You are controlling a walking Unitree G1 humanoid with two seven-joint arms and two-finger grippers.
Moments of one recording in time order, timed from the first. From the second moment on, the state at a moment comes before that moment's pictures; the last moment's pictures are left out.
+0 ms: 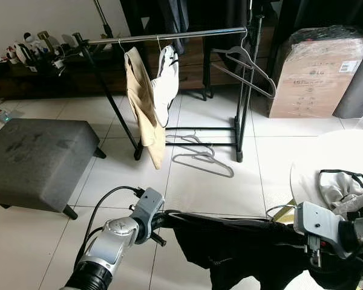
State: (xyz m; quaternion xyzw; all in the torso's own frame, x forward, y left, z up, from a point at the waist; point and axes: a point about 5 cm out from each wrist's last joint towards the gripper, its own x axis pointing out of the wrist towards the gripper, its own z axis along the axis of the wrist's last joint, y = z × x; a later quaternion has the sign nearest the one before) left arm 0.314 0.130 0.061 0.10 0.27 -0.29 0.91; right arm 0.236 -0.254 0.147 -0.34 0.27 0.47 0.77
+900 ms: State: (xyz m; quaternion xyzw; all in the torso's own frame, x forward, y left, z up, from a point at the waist) left arm 0.322 0.142 0.095 0.14 0.24 -0.32 0.91; right arm 0.266 -0.231 0.111 -0.40 0.30 0.35 0.79
